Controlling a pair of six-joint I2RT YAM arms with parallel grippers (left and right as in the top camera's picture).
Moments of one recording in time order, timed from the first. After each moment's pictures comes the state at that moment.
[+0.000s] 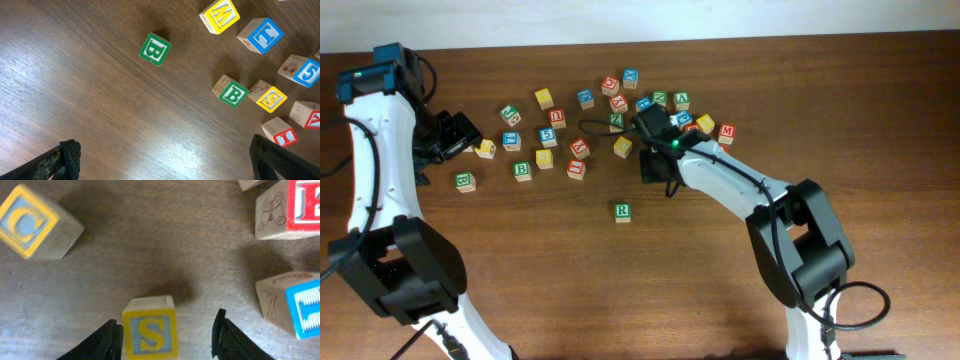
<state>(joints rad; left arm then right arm) 0.25 2.02 1.97 -1.45 -0.04 -0.43 0.53 2.09 1.48 -0.57 0.13 0.42</state>
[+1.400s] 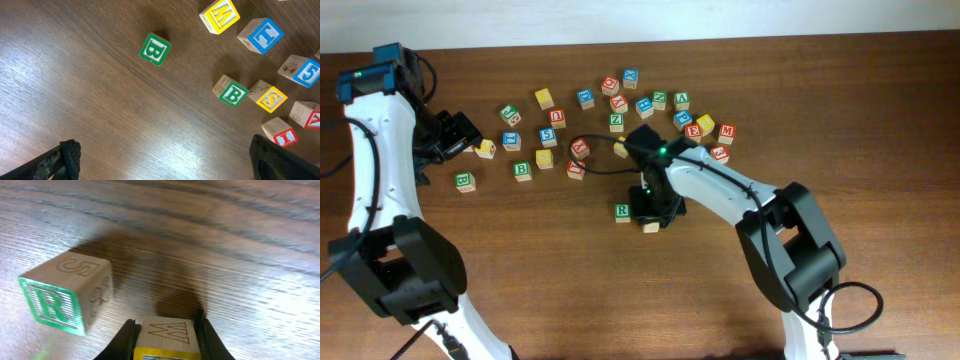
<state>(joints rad) 0.25 2.02 1.97 -1.45 -0.04 -0.43 0.60 2.10 1.48 -0.89 -0.24 0.50</state>
